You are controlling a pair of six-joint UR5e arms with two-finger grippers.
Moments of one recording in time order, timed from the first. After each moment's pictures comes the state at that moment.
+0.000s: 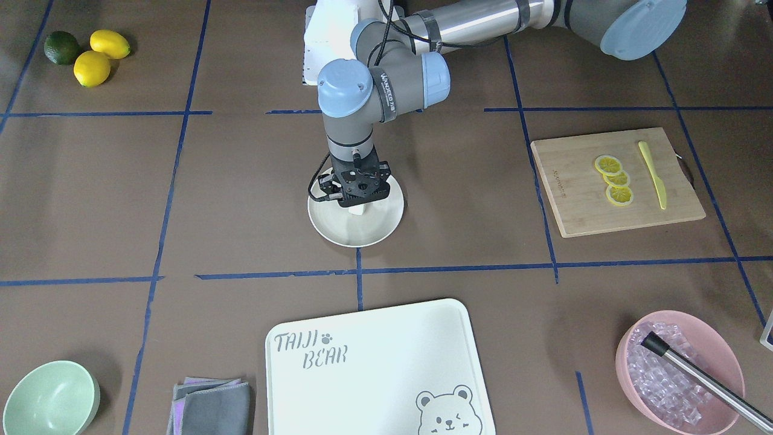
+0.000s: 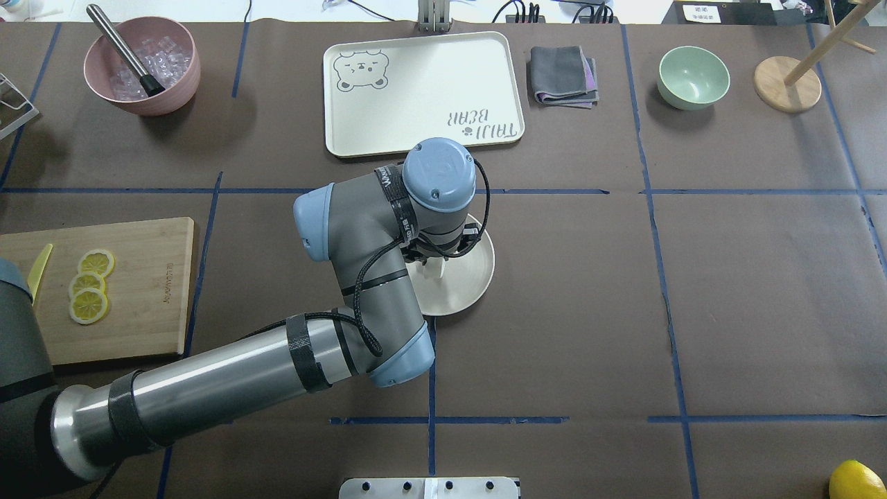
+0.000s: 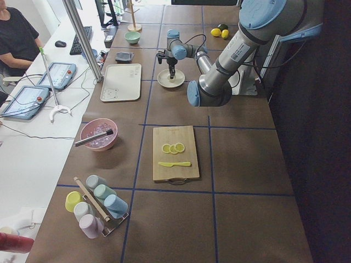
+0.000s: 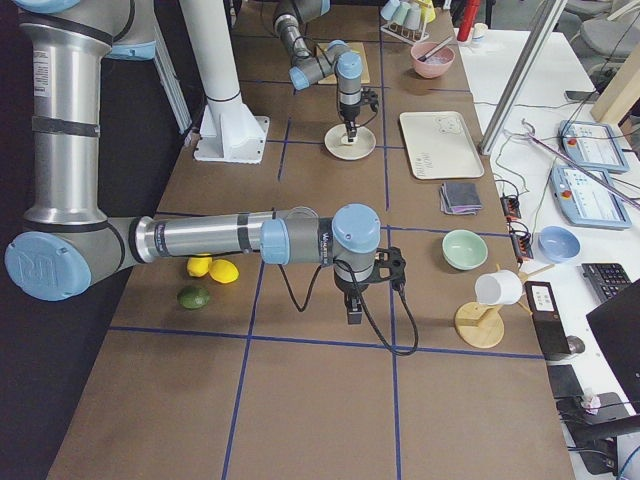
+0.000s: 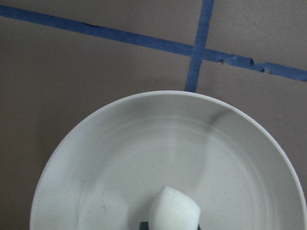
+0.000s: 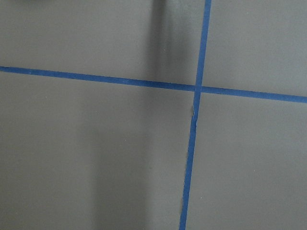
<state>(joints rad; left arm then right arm) -0.49 -2.53 -1.32 -1.60 -1.83 -1.44 1.56 -1.66 1.79 -1.62 2.39 -0.04</state>
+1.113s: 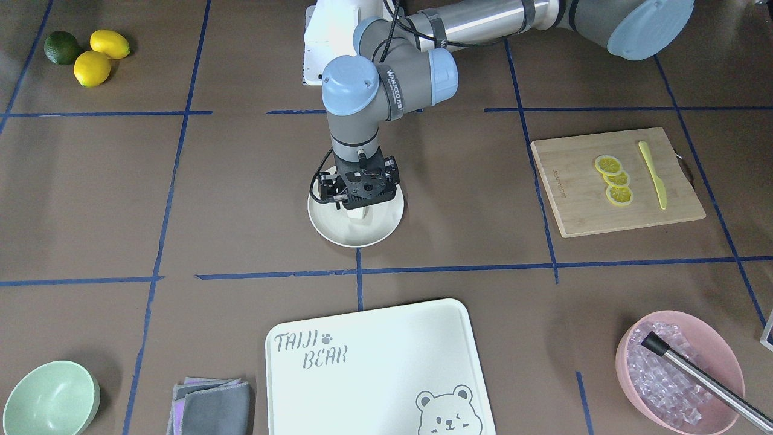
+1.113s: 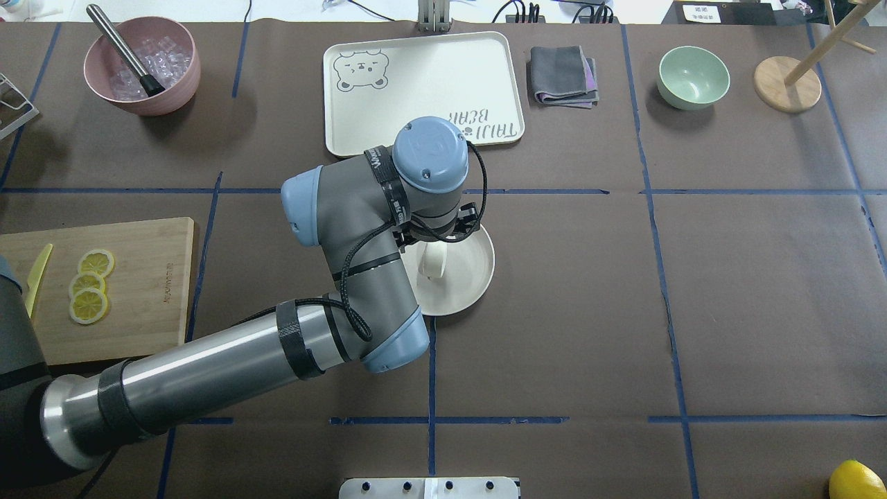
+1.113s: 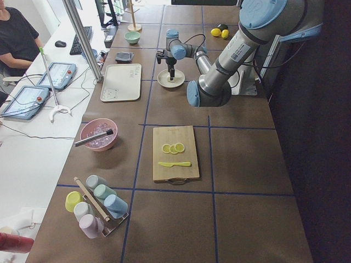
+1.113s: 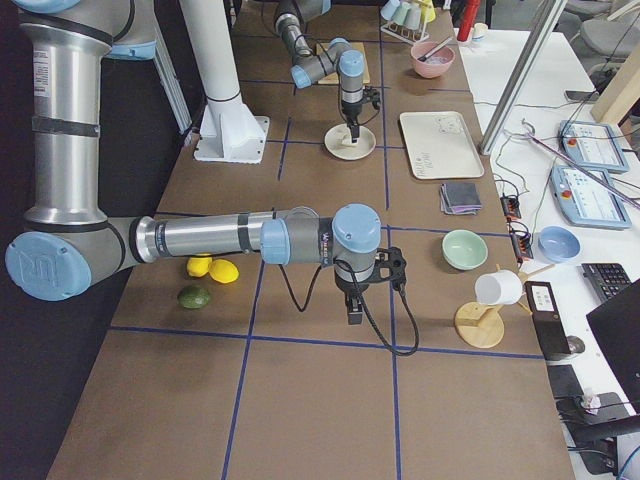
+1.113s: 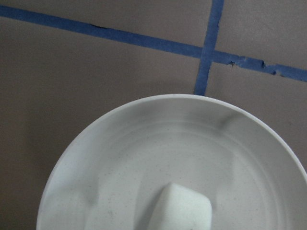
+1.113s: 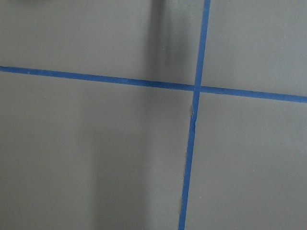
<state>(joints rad) -0.53 -2.53 -1.38 -1.55 -1.84 -1.42 1.56 -1.66 1.78 -1.62 2.39 -0.04</state>
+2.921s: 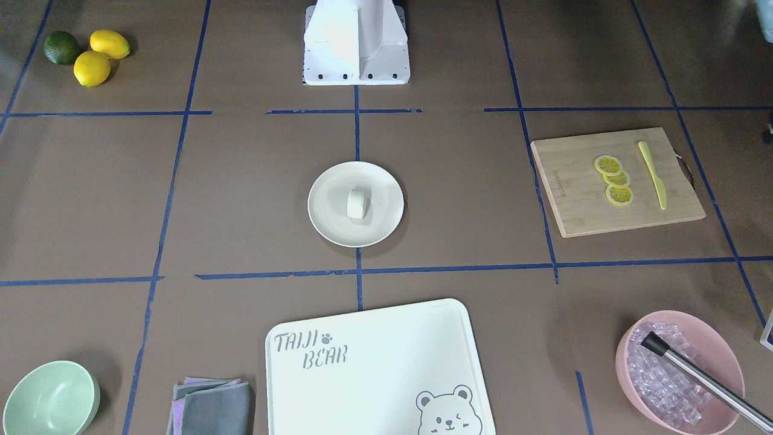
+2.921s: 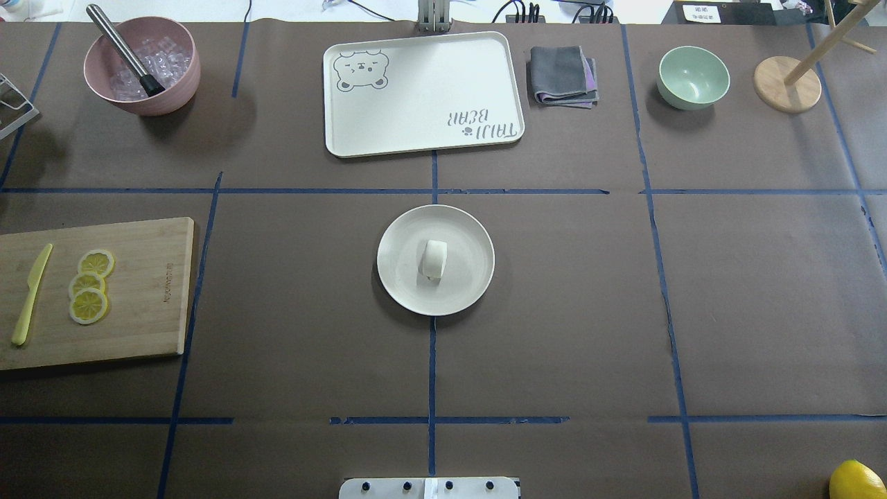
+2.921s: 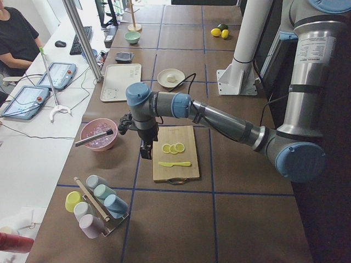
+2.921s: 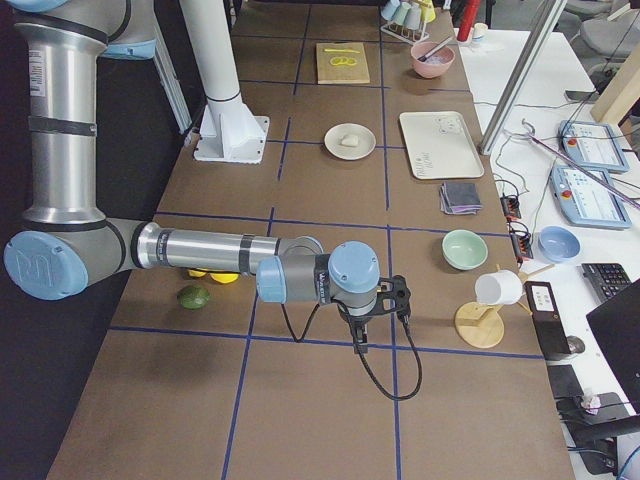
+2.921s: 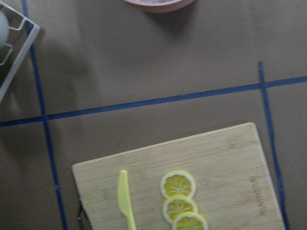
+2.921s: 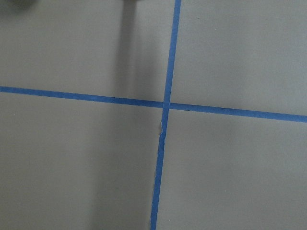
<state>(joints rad) -1.52 -1.63 -1.80 -1.27 -2.32 0.14 1.62 -1.65 1.62 -1.43 2.42 -0.05</state>
